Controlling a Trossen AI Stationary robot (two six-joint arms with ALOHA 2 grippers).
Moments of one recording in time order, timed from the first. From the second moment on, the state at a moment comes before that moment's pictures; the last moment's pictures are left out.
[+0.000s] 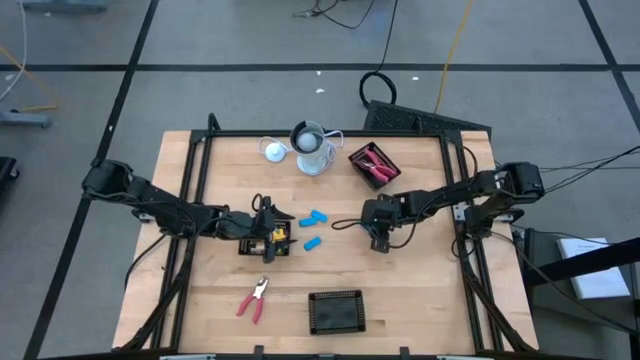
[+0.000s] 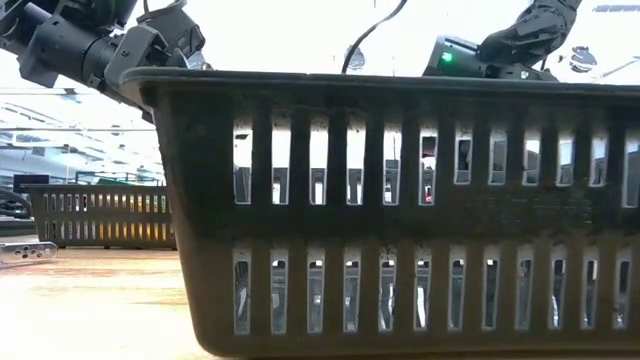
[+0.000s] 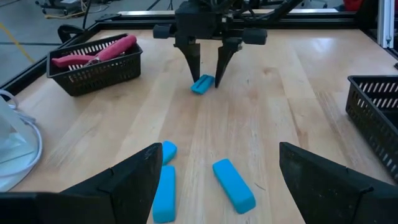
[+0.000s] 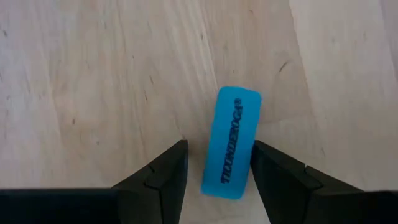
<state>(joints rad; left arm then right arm) -0.24 1.30 0.41 0.53 -0.31 -0.09 -0.01 1.61 0.70 -0.28 0.01 0.20</state>
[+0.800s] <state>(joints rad) -0.24 1.30 0.41 0.52 -0.32 -0.08 0.21 1.53 0.71 -0.21 0.13 0.32</state>
